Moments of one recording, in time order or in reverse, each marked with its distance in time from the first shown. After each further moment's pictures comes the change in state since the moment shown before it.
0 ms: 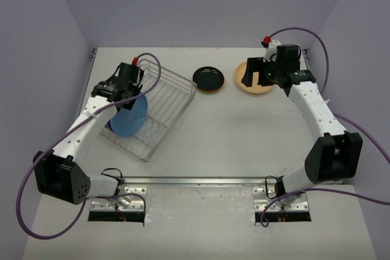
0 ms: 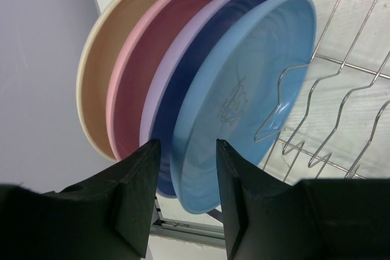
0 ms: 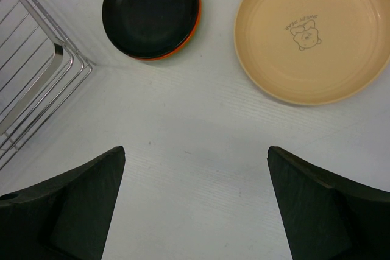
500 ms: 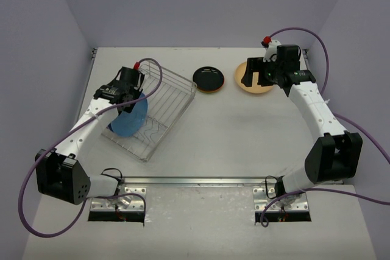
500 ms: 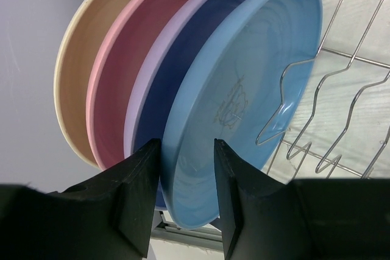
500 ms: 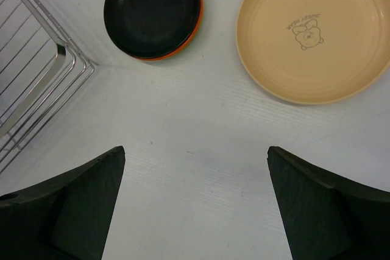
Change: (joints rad) left arm 0.000 -0.001 -0.076 0.060 0.016 0.033; right arm 0.000 0.000 0.000 0.000 -0.005 0.007
